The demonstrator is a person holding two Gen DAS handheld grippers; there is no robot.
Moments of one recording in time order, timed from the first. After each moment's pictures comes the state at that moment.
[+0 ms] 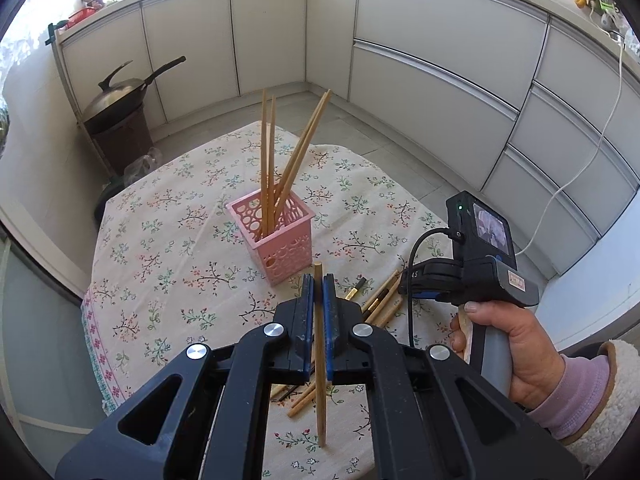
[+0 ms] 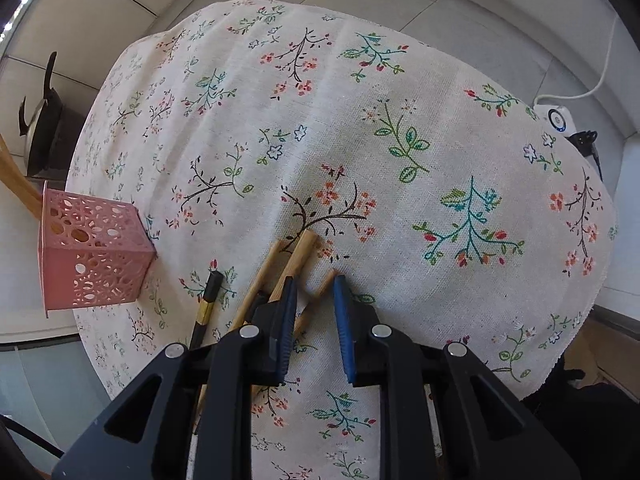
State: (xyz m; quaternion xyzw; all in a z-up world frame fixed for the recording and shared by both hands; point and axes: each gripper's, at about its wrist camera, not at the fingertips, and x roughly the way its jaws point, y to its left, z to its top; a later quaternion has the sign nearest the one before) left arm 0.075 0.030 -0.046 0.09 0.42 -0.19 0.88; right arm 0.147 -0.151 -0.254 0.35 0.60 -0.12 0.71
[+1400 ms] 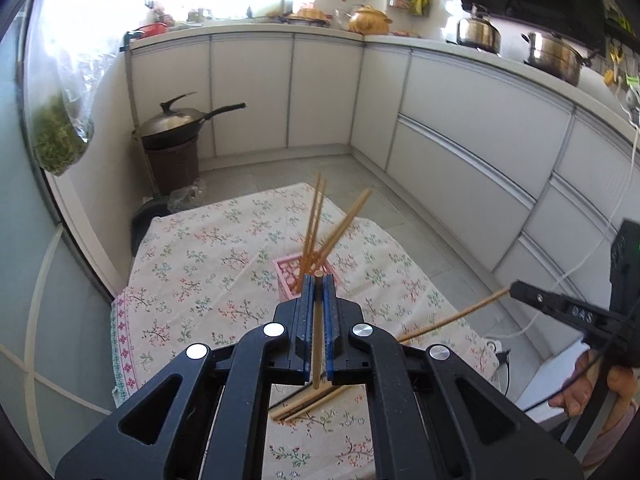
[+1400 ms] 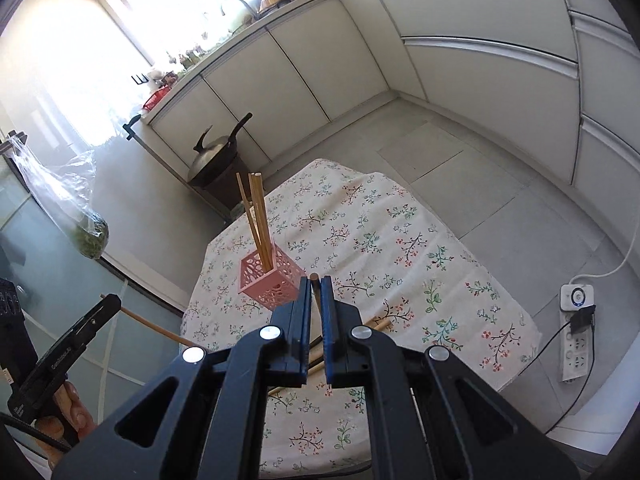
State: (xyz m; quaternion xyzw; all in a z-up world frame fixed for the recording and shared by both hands) left arm 0.049 0.057 0.024 0.00 0.33 -0.12 0.94; right arm 0.034 -0.200 -0.057 0.29 0.35 0.07 0.89
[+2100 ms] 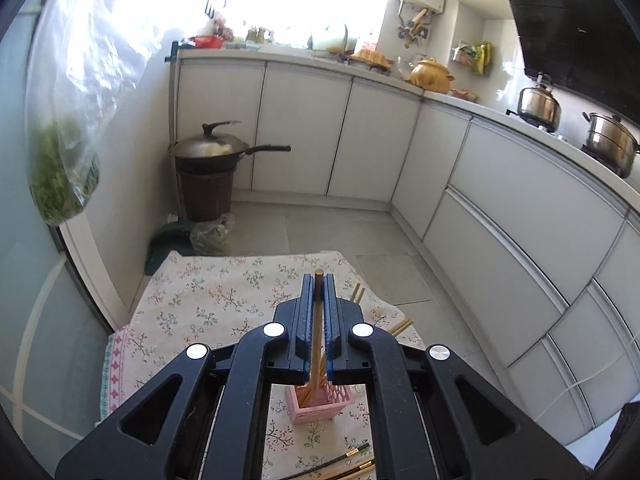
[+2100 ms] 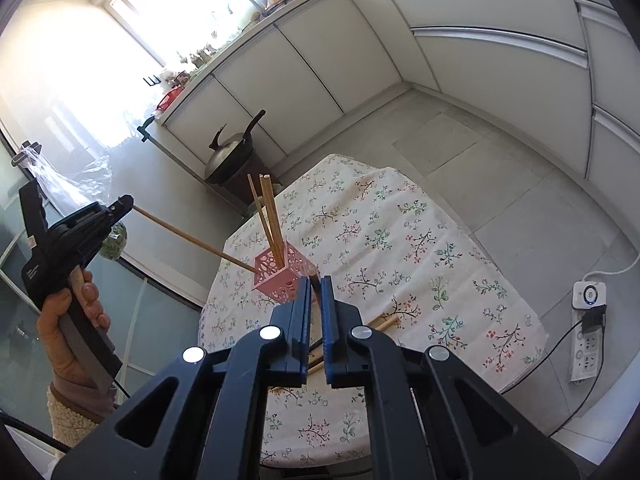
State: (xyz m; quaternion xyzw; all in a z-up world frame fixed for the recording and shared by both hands) left arm 0.145 0.057 0.062 -0.08 0.28 -0.03 0.96; right arm 0.037 -0.215 -0.062 0.30 0.36 0.11 0.87
